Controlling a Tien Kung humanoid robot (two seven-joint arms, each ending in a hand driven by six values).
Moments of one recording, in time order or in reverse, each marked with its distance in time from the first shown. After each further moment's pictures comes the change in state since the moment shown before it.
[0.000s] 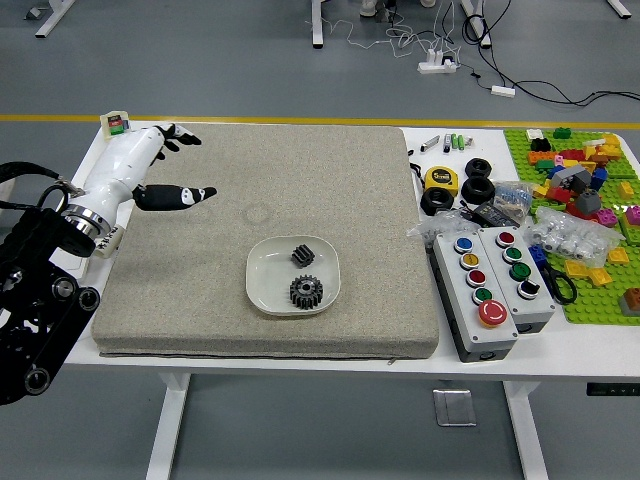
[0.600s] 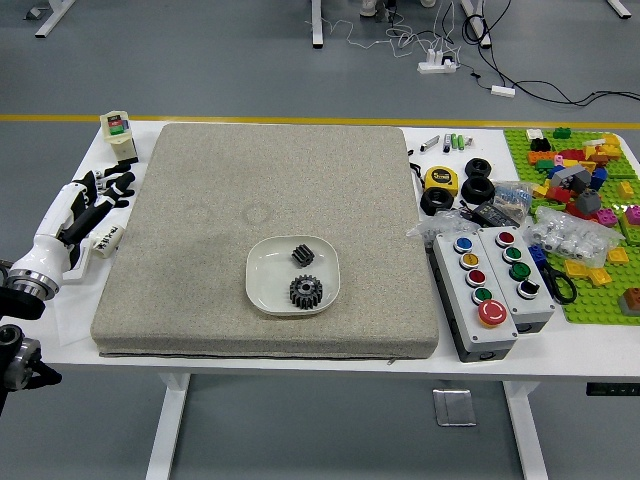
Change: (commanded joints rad) left arm 0.217 -0.005 -0.143 -0.044 -0.749 -0.133 -0.052; right arm -0.014 0.009 -0.002 -0.007 0.002 -0.002 0.003
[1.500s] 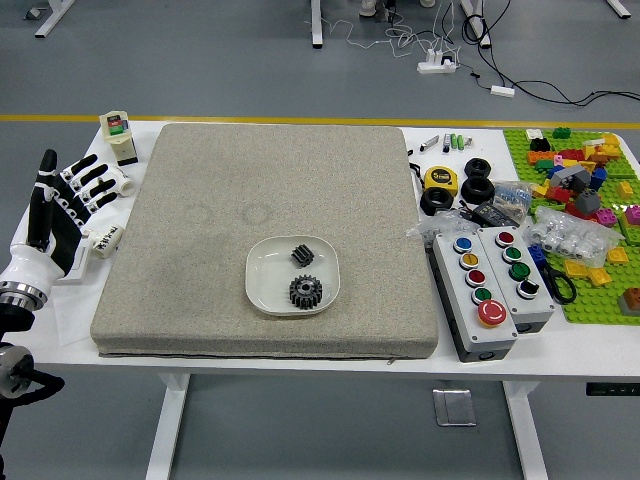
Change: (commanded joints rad) left arm 0.038 -0.006 -0.023 -0.024 -0.303 -0.011 -0.025; right arm 0.002 0.002 -0.019 -0.008 0.011 0.002 0.005
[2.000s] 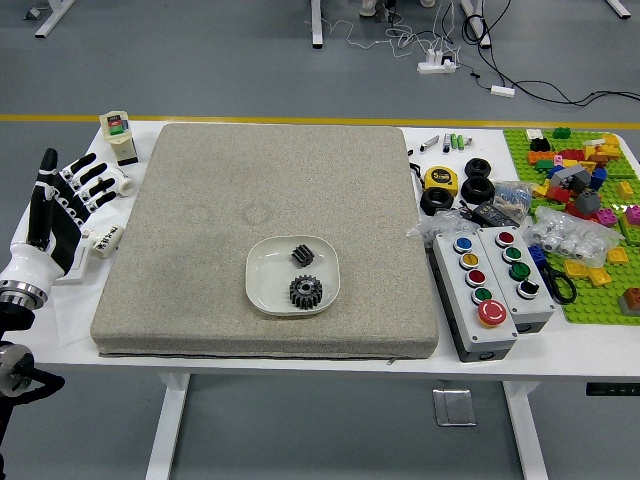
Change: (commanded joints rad) left arm -0.003 0.001 0.001 0.006 0.007 0.006 0.005; right arm 0.003 0.002 0.007 0.001 -0.004 0.000 -0.003
